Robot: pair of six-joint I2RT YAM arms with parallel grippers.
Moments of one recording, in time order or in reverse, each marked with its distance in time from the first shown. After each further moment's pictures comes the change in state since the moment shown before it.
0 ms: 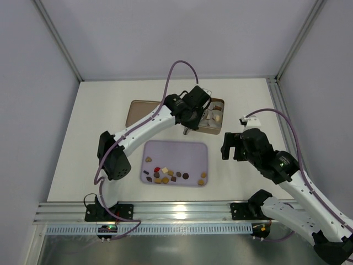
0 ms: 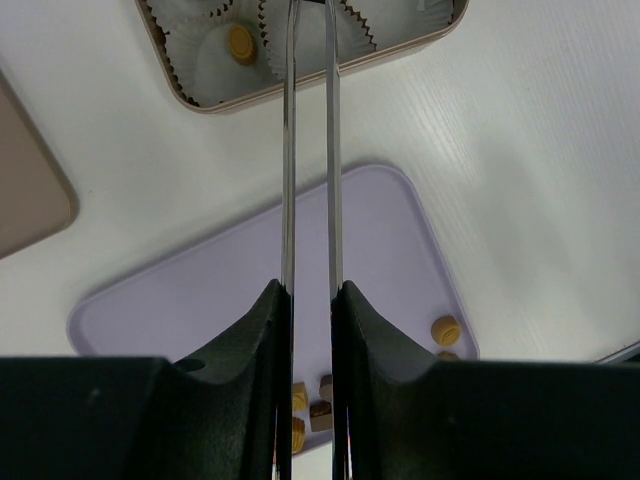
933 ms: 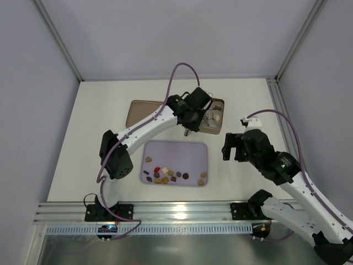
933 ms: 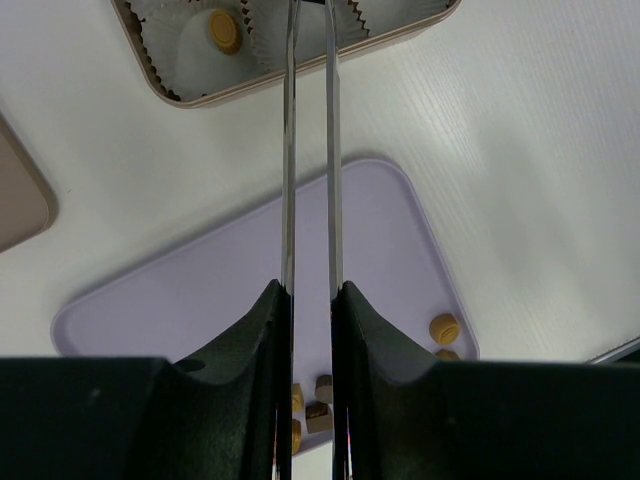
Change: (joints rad) left arm 0.000 0.032 -0.001 -0.001 0.030 0.000; right arm 0.000 -0.017 0.000 -0.019 0.011 0.000
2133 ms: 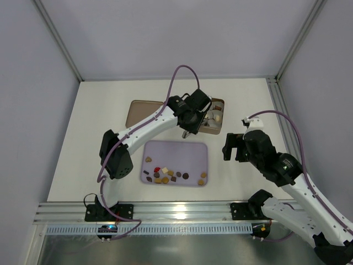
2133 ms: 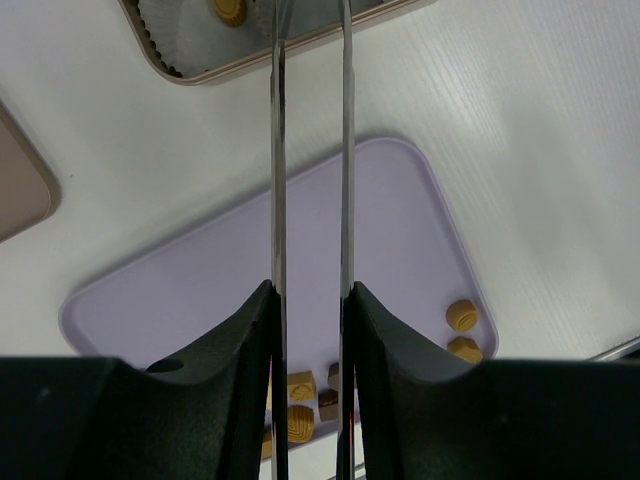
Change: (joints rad) left arm 0.000 0.001 -0.024 -0.023 0.006 0.023; right arm 0.000 -0.019 0.000 0.000 0.000 0.000
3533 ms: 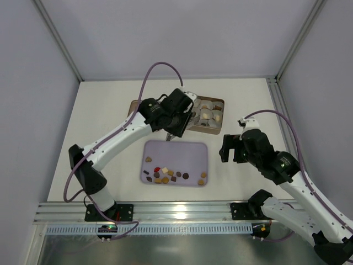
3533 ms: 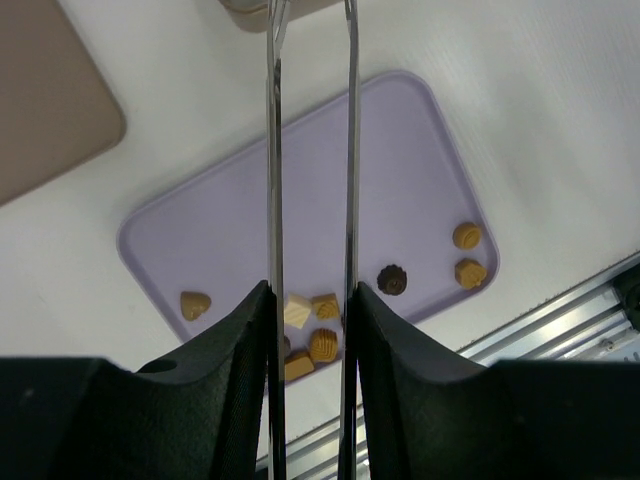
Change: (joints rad) left arm 0.000 -0.282 -0.129 -0.062 -0.018 0.018; right arm -0.001 0.021 0.000 -0.002 -0.056 -0.005
